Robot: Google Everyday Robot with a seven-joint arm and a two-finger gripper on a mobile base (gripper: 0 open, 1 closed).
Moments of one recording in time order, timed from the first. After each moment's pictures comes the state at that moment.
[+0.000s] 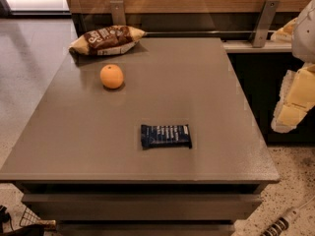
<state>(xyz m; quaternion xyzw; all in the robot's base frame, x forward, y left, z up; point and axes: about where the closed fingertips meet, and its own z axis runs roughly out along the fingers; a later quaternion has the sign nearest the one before) 0.438 -0.214 0.985 -0.60 0.78 -0.04 0.17</state>
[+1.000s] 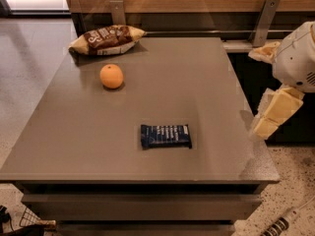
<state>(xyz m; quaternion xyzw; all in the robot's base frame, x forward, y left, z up) 0.452 -0.190 0.943 -0.61 0.75 0.03 0.25</state>
